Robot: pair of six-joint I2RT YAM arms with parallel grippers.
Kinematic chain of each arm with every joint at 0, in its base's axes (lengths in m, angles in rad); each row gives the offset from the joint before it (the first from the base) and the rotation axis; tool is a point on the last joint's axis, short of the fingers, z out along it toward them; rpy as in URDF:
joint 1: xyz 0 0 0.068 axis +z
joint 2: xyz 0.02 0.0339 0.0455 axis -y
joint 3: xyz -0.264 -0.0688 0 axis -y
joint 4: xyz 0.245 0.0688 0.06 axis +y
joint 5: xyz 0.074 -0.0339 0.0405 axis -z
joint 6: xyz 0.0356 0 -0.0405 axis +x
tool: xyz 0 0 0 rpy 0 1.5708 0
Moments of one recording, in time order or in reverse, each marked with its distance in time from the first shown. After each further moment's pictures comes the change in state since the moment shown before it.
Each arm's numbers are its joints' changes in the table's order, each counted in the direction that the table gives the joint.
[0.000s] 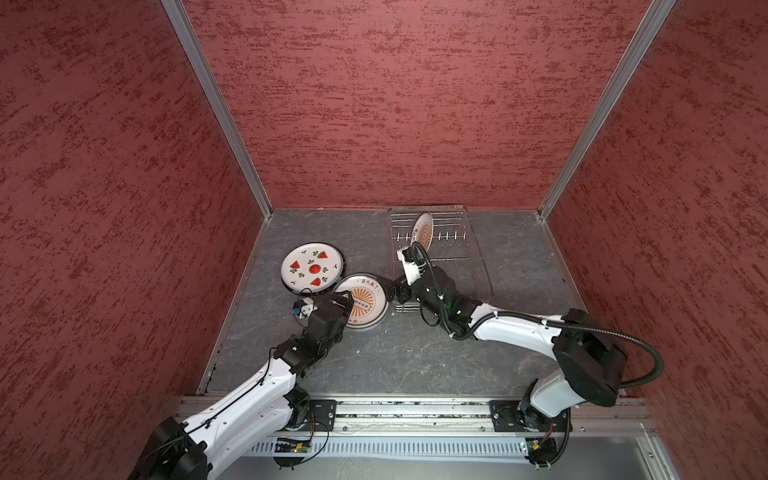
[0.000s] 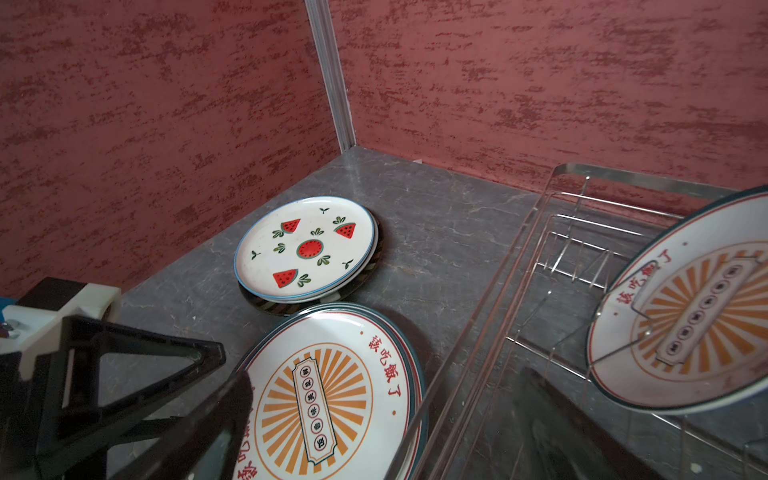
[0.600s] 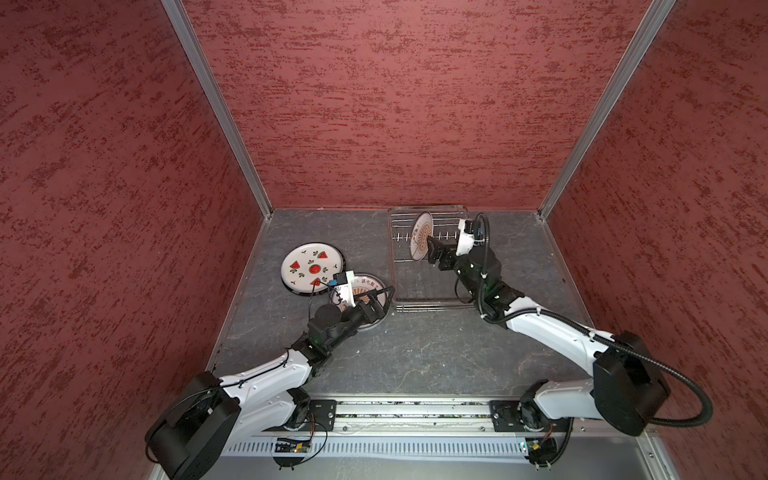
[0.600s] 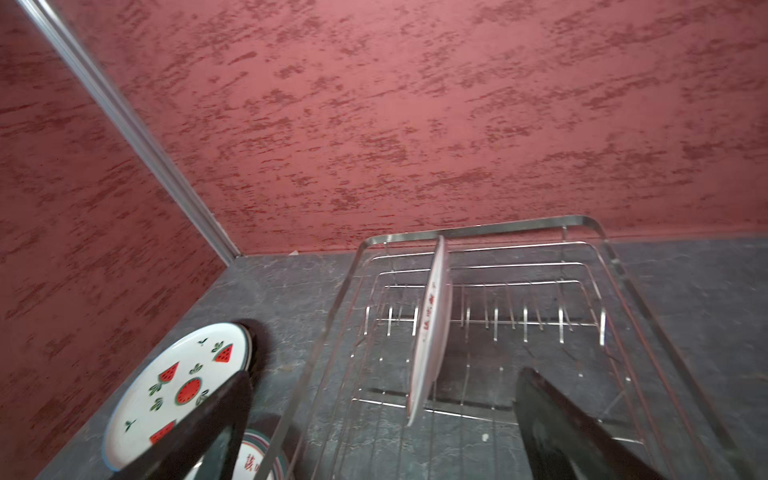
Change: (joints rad) left arm -0.063 -0.262 -0.046 -0.813 0.429 0.621; right arm -0.314 0.193 -0.030 0.098 0.060 0.165
